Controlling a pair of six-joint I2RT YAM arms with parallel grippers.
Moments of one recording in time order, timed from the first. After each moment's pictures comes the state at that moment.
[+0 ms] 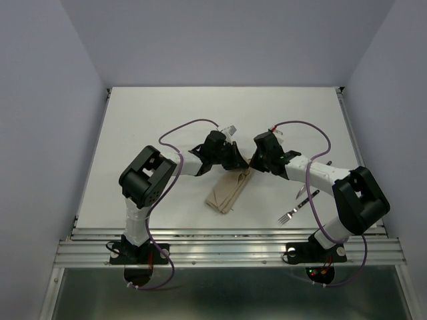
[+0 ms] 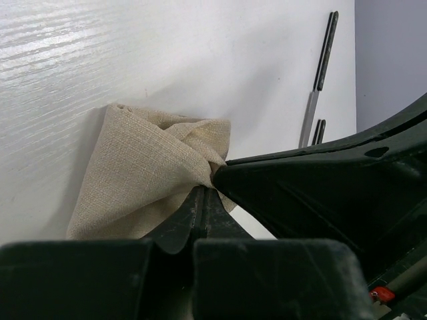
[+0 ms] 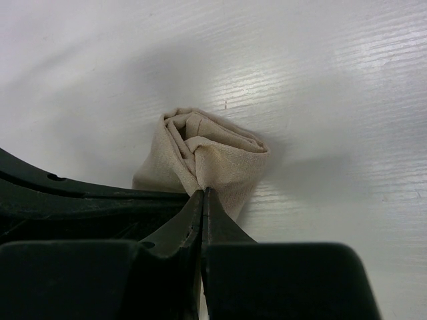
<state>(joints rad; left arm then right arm) -0.71 1.95 1.05 0.34 0.40 -0.82 0.57 1.55 0.89 -0.18 0.23 0.86</state>
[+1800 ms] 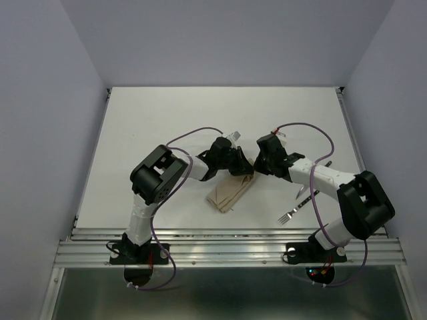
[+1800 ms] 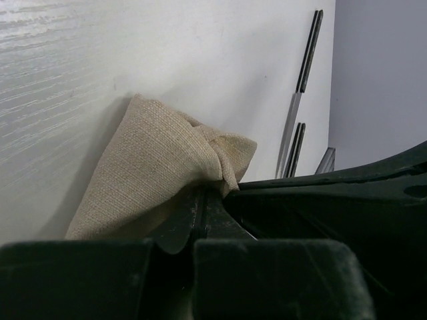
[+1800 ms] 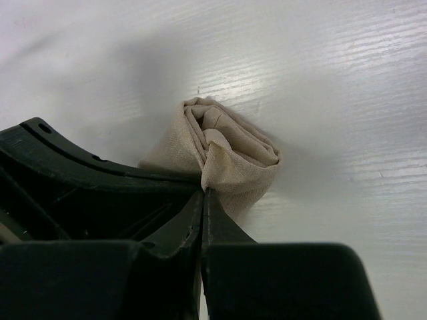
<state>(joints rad) -0.75 2.05 1.05 0.49 0.42 -0.98 0.56 1.50 0.85 -0.21 0.23 0.84</state>
